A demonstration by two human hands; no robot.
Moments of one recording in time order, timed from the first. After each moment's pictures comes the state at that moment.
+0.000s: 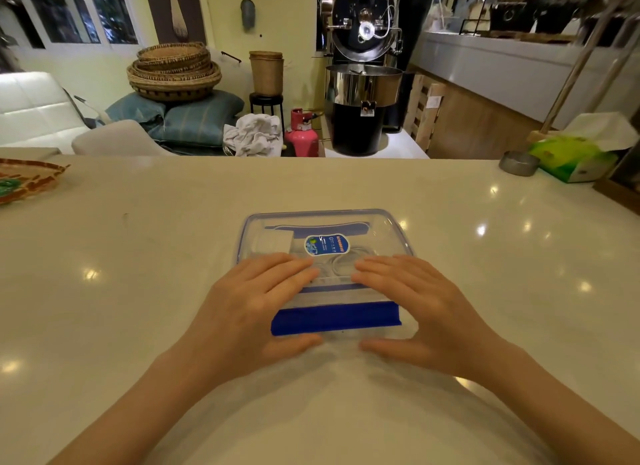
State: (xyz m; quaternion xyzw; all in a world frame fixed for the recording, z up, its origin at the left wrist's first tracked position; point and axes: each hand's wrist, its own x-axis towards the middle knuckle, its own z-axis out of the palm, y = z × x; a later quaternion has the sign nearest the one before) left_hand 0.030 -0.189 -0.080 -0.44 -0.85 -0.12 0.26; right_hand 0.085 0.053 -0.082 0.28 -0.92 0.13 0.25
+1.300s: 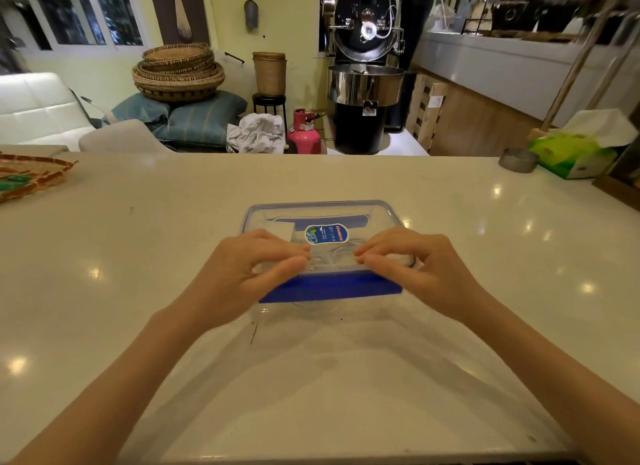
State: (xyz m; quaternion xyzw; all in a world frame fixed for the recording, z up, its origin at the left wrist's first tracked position) left_hand 0.016 -0.190 -0.056 -0.39 -0.83 -0.38 0.11; right_hand 0.064 0.052 -0.064 0.19 -0.86 0.44 0.19
